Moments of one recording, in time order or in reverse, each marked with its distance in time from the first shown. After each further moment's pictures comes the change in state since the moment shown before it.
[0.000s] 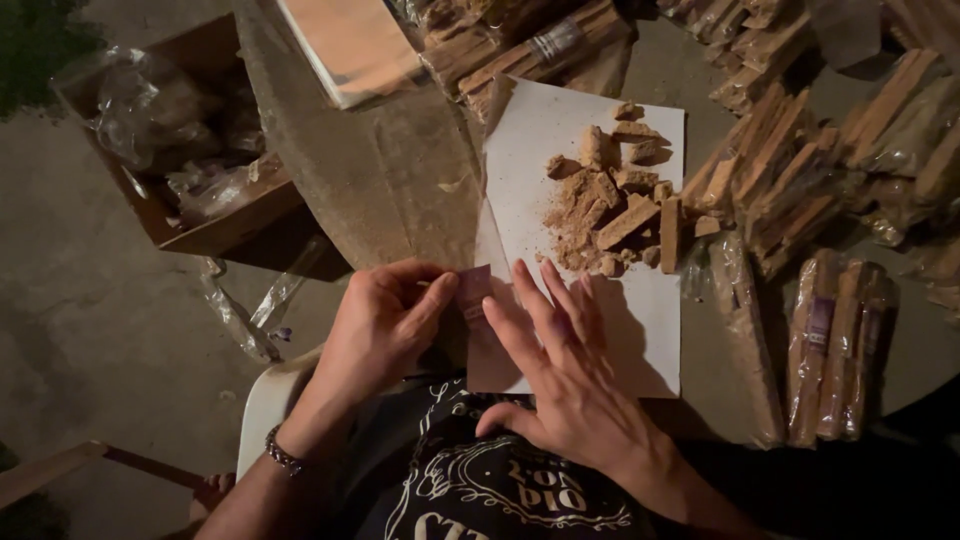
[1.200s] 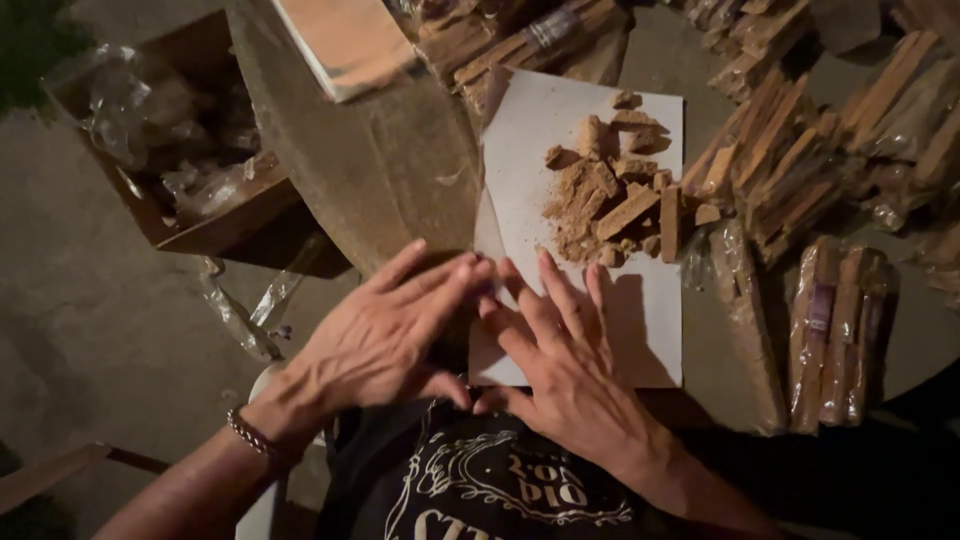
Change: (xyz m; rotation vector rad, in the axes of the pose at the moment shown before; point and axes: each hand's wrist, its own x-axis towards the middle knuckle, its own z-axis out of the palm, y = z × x) left_hand 0.007 -0.050 -0.018 0.956 -0.283 0.969; right_hand 0.003 -0.006 0.000 -0.063 -0.034 0.026
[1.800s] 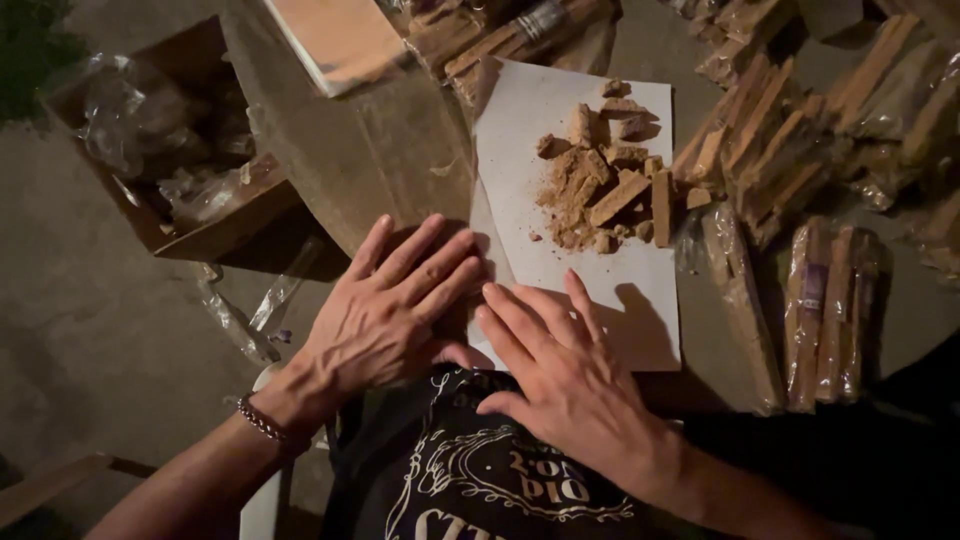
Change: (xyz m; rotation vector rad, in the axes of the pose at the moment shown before) left_hand 0.001 0.000 0.003 0.261 0.064 -0.085; right_hand -0.010 -0.011 -0.004 -0.240 0.045 -0.094
